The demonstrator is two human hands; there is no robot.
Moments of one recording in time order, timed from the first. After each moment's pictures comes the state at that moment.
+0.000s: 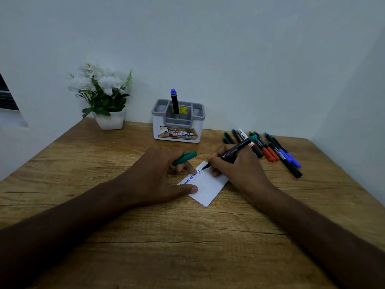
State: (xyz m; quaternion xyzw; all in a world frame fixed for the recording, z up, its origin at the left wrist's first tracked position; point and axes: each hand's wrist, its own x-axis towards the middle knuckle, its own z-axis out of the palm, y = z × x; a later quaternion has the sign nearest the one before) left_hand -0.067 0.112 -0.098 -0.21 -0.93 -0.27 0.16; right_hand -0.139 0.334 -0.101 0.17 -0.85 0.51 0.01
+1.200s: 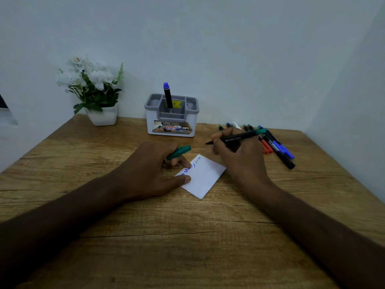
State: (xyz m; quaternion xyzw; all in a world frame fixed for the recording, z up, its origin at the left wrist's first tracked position) left_hand -0.069 0.113 -0.099 -0.21 -0.93 -0.26 0.16; right_hand -0.136 0.335 -0.103 0.15 -0.81 0.55 0.14
